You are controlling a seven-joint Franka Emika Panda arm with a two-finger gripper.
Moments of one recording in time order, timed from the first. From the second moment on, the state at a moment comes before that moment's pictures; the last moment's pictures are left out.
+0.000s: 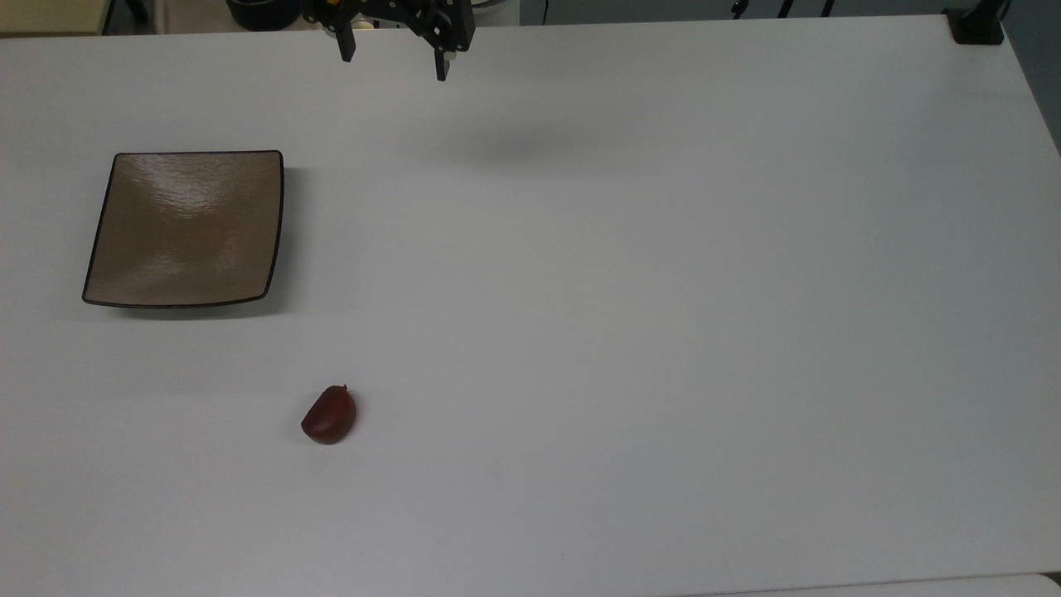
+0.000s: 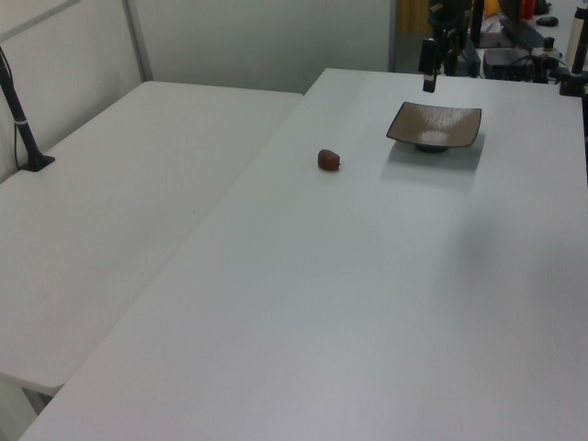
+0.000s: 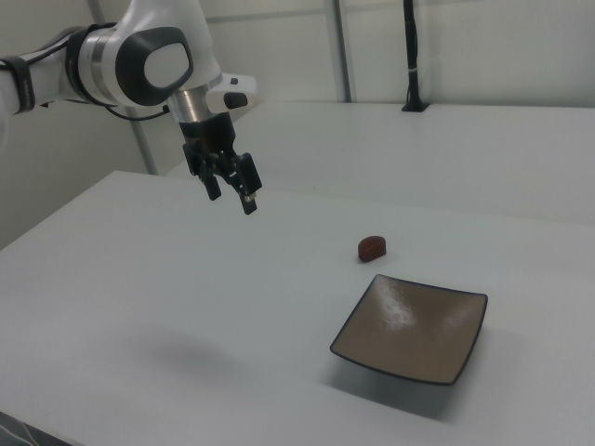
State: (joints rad) arm 0.02 -0.01 0.02 -1.73 -0.03 1.78 0.19
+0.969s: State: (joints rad) arm 0.04 -0.01 0.02 -1.75 -0.03 1.80 0.18
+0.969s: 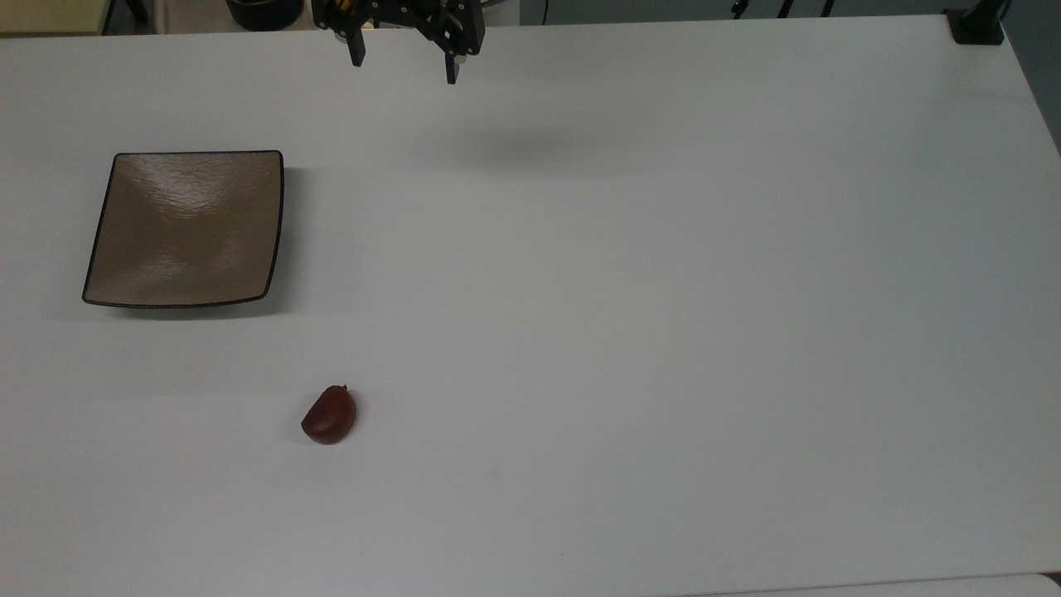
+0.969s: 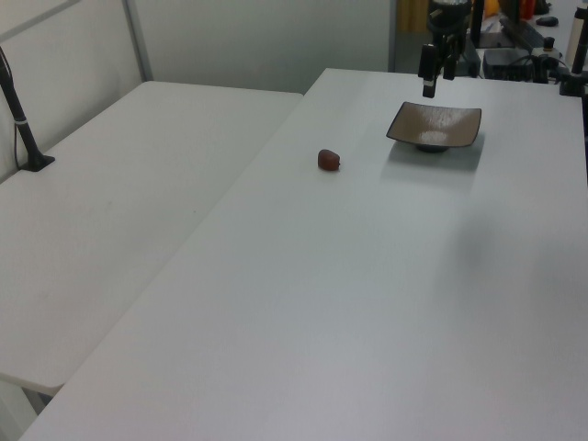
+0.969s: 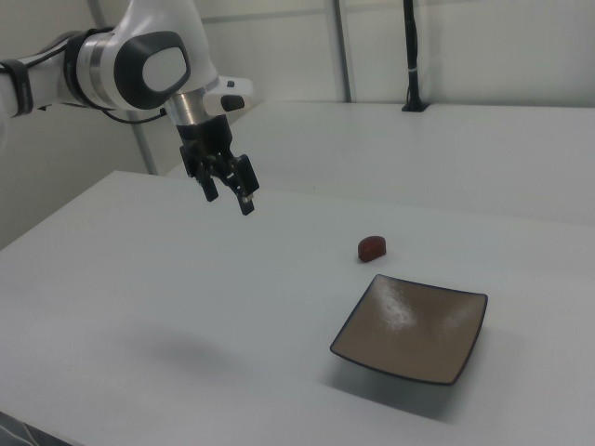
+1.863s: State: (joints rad) arm 0.04 0.20 0.02 -1.66 -0.03 2.14 0.48
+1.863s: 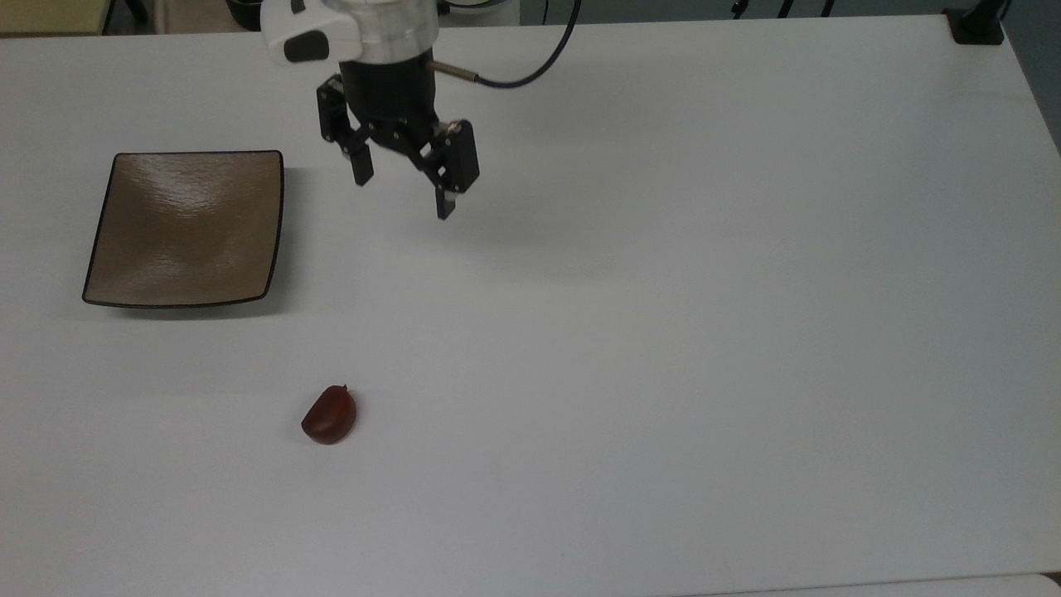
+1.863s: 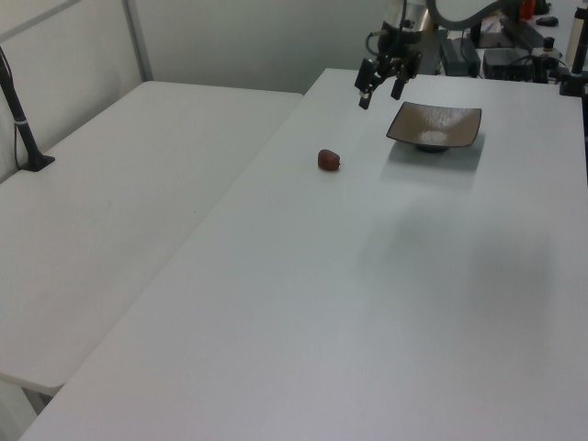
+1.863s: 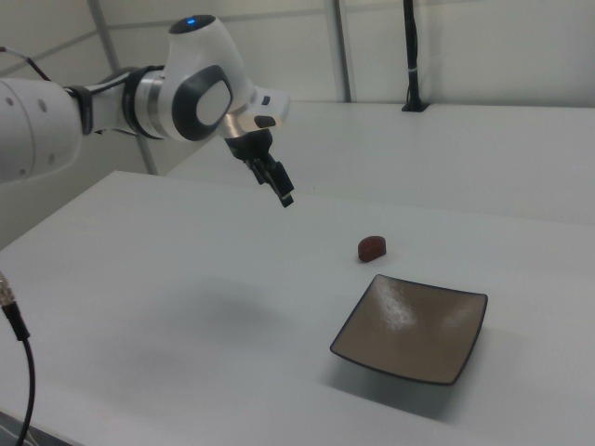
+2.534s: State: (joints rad) arm -0.03 0.54 0.02 -1.44 -0.14 2.34 0.50
